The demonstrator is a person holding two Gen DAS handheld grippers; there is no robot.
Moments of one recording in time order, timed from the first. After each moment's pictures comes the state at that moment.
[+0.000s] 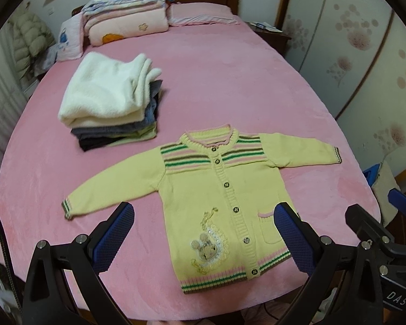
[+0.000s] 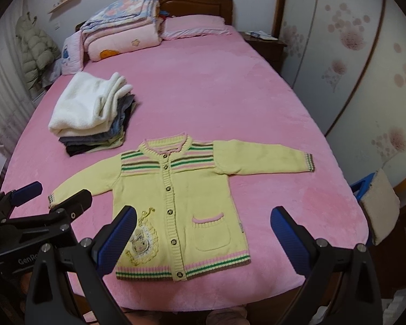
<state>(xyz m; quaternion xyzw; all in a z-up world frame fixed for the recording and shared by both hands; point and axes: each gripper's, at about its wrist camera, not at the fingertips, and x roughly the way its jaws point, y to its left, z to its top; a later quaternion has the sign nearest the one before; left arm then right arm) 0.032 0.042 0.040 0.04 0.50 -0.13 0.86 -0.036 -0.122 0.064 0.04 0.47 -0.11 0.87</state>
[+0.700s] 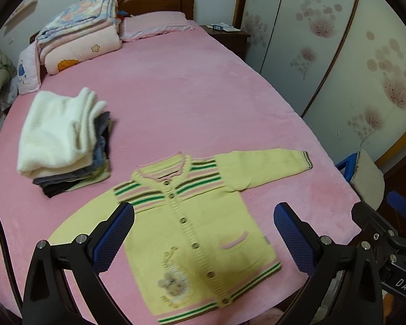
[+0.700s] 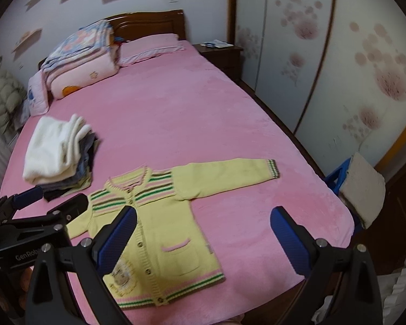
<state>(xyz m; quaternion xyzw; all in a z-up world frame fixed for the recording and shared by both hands) 0.084 -0.054 0.056 0.07 0.48 -0.22 0.84 -0.029 -0.214 0.081 0.10 0.44 -0.20 0.87</state>
